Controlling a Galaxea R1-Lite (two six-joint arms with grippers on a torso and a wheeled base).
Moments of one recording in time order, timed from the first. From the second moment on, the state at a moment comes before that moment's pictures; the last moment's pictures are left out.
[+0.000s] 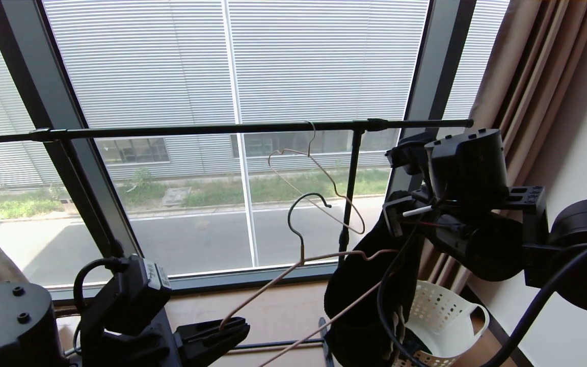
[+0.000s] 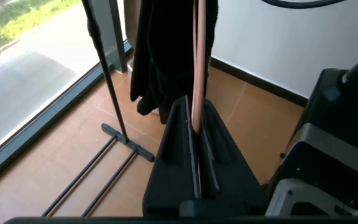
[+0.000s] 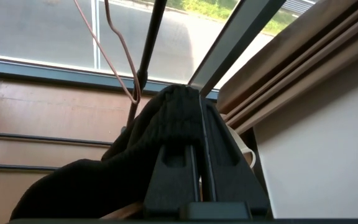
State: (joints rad) left arm -0.71 1.39 -0.21 -0.89 -0.24 -0.01; right arm 0.70 1.73 -1.04 -0.20 -0.72 0.04
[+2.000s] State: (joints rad) left arm -0.61 1.56 -0.18 -1.15 -0.23 -0.01; right arm 1.10 1.78 -1.19 -0.21 -0.80 0.05
